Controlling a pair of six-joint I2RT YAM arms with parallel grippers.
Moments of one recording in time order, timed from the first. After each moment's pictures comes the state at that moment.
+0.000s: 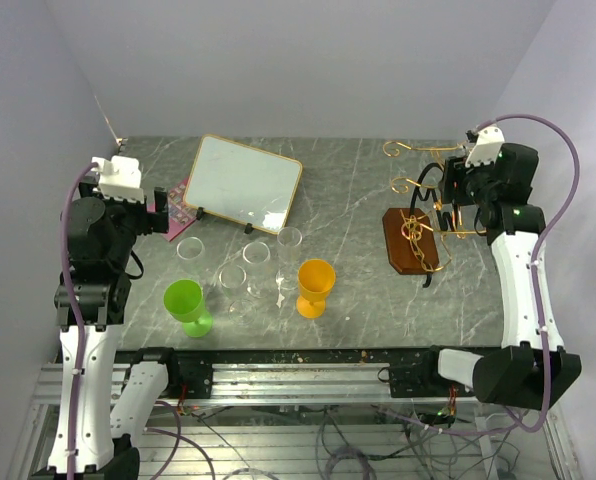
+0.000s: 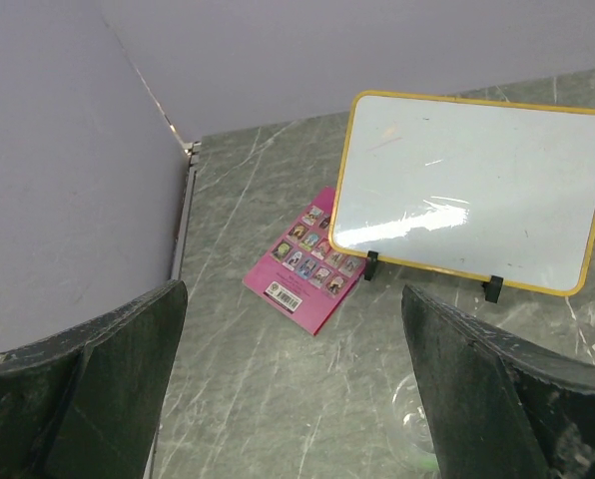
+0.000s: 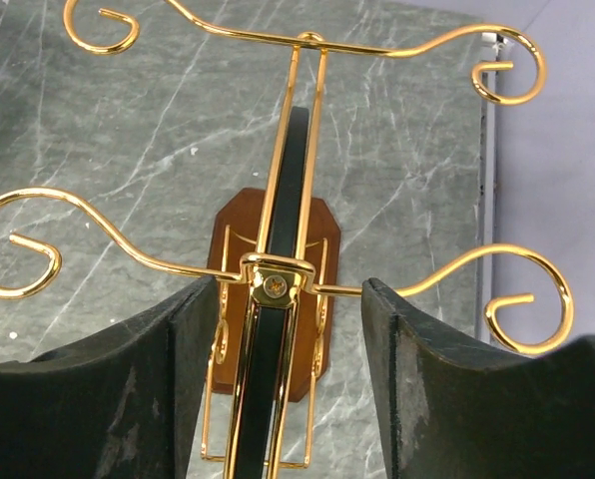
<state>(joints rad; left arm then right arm) 0.01 0.73 1.08 -0.48 0.01 0.19 -0.14 1.20 1.28 -0.54 -0.21 -0.21</state>
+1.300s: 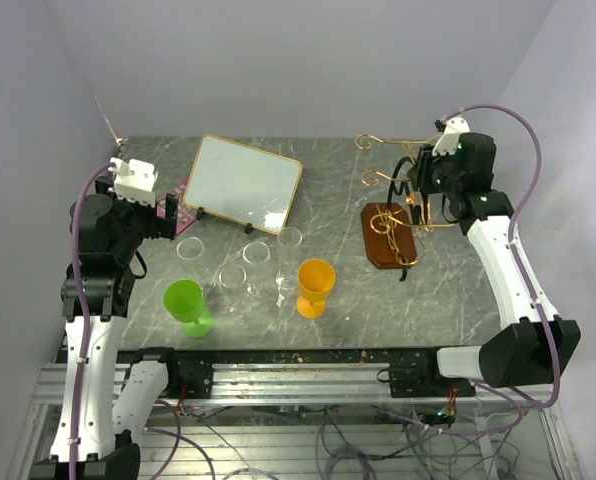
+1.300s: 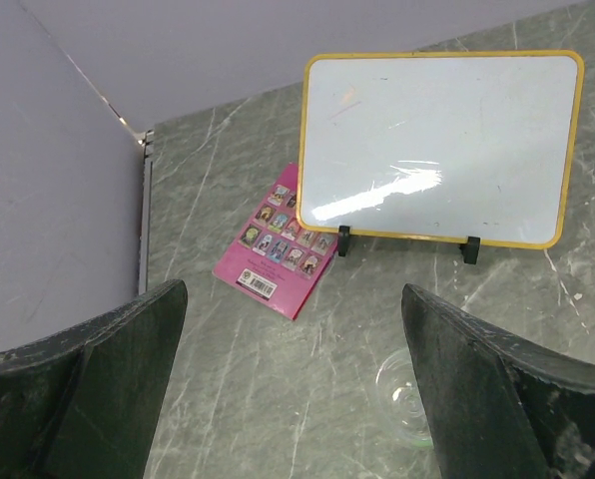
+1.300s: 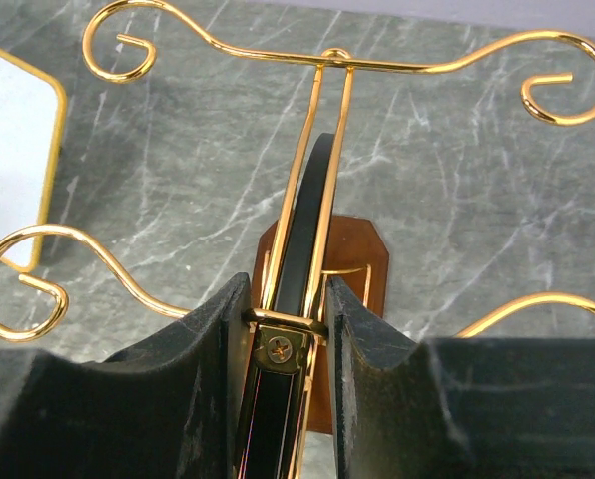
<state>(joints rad) 0.02 0.75 1.03 -0.48 0.12 0.24 0.06 1.31 1.28 -0.40 -0.15 -0.02</state>
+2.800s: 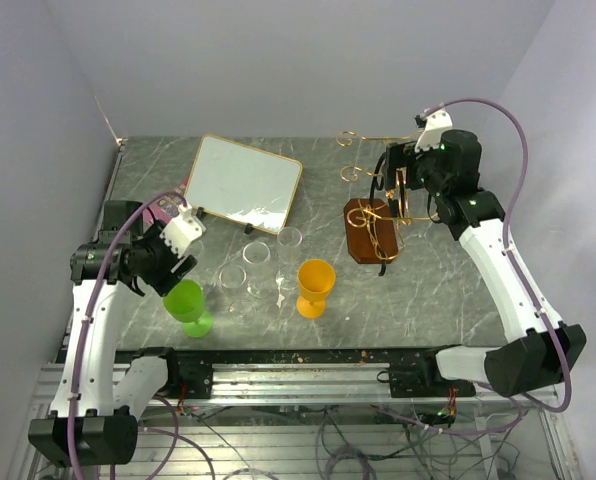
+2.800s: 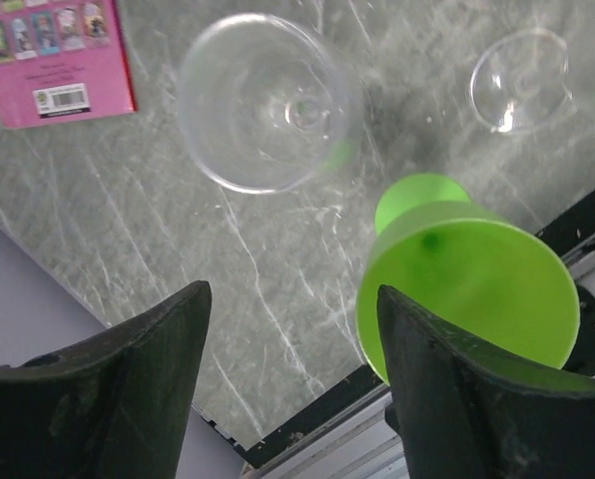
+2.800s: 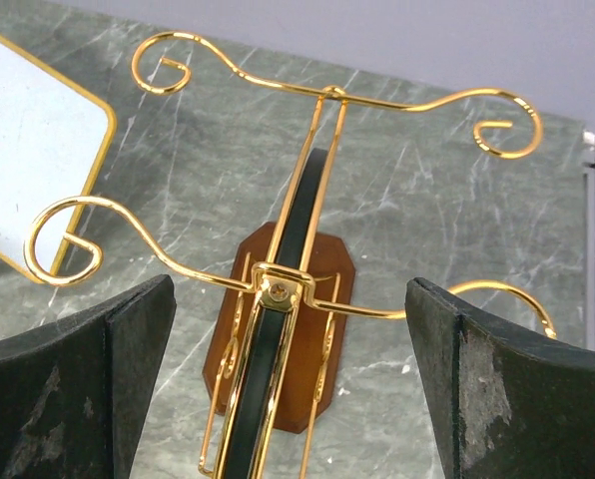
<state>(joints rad) 0.03 0.93 1.08 -1.15 0.28 0.81 0.23 1.29 1.32 -0.38 -0.01 -0.05</state>
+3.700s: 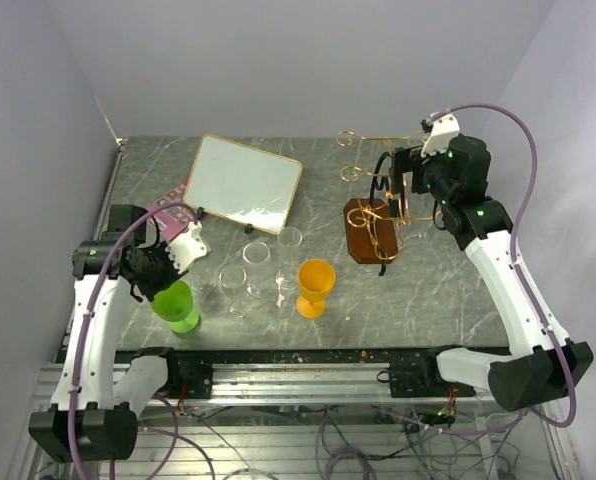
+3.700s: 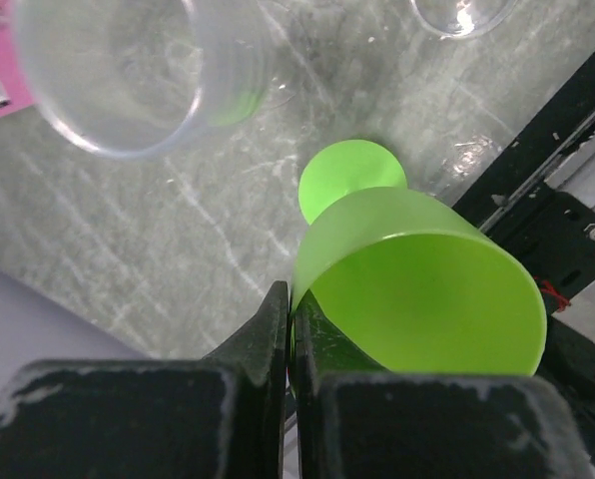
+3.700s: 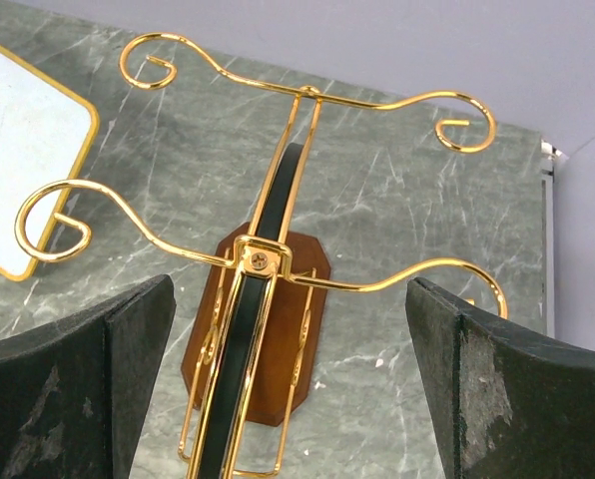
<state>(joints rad) 0.03 0.96 1.03 -1.29 0.30 1.00 0.22 1.22 1.29 -0.38 0.03 -0.10</state>
